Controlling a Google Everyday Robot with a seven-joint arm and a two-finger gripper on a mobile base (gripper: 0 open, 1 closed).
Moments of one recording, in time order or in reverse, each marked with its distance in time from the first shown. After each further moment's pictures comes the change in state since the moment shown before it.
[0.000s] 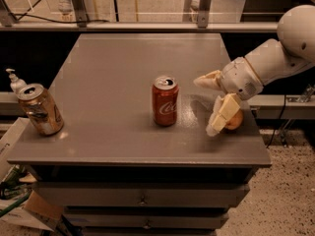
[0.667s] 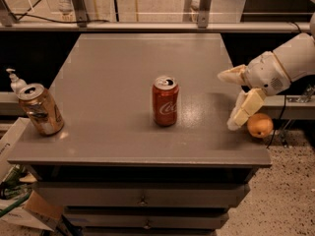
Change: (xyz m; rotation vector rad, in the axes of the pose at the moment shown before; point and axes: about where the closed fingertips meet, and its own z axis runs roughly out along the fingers) arm 0.028 -0.011 -0.047 0.098 0.027 0.053
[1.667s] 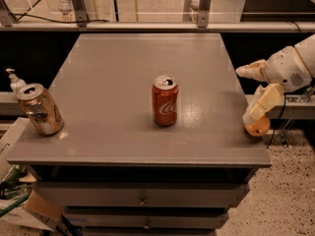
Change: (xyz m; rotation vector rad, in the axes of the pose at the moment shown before) arm 0.026 -0.011 -0.042 0.082 0.023 0.059
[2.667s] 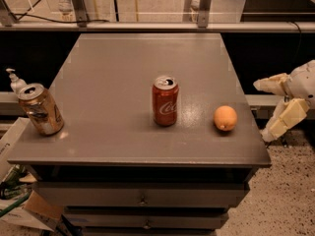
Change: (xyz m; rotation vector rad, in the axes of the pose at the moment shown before) arm 0.024 0.040 -0.021 -0.005 -0.014 0.074
